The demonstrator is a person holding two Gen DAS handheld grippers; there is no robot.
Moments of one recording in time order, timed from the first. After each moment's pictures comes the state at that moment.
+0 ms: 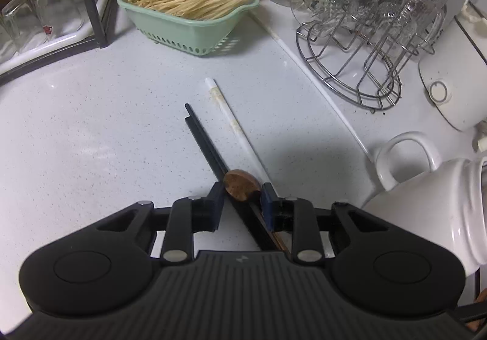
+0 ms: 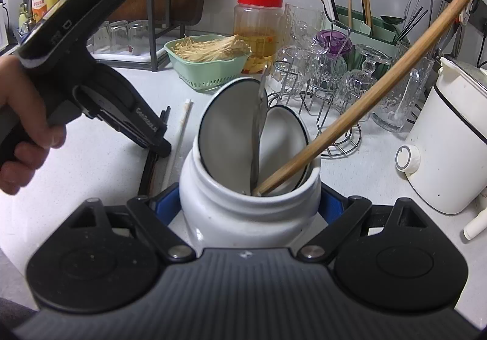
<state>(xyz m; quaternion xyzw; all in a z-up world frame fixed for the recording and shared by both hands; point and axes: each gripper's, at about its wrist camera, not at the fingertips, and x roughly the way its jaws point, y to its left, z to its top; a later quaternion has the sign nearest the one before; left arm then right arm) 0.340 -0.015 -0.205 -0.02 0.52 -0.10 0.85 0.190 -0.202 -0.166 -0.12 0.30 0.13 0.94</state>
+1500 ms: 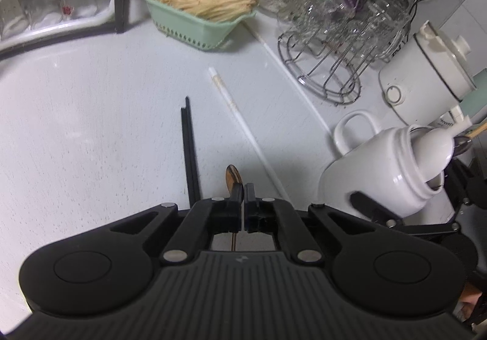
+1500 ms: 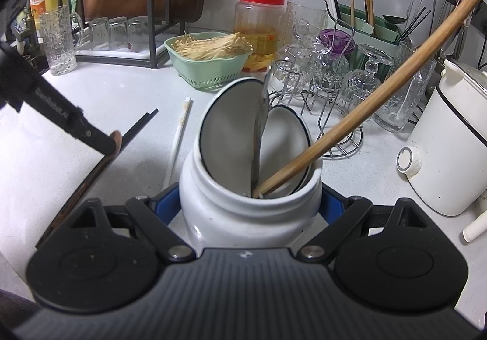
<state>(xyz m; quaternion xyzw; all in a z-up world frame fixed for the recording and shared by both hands) 0.283 0.027 -0.171 -0.09 0.51 -0.15 0.84 0.195 -0.196 -0.165 -0.12 0.31 0.13 0.93</state>
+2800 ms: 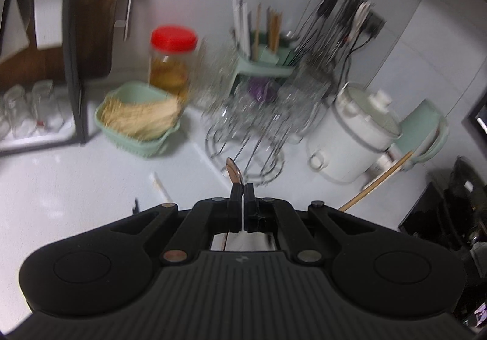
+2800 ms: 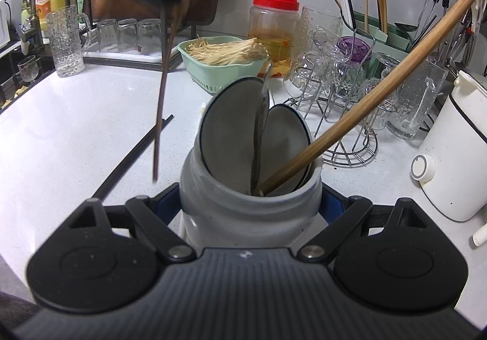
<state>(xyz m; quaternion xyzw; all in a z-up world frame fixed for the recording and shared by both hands) 0.264 -0.005 -0.037 -0.08 0.38 -0.23 0.89 0.194 -0.173 -0.166 -0.12 0.30 0.14 0.94</state>
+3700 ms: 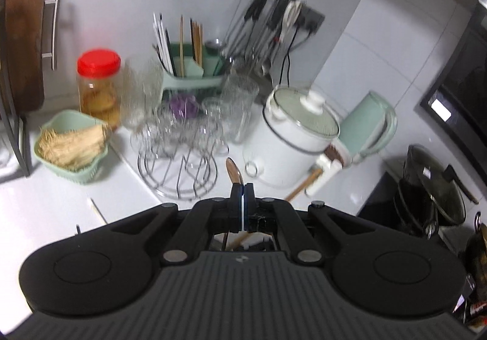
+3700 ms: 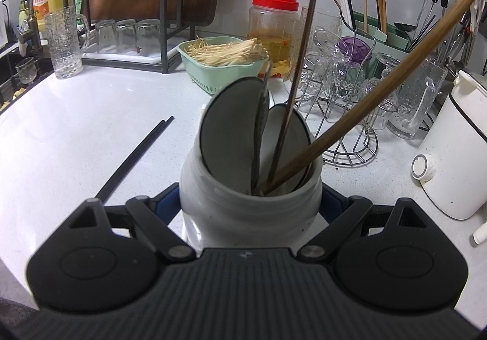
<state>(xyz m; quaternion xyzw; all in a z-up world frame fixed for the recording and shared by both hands) 0.253 -0.063 -0.010 -0.07 0.37 -0.32 0.87 0.194 -0.170 -0.167 -0.12 0.30 0.13 0.94</state>
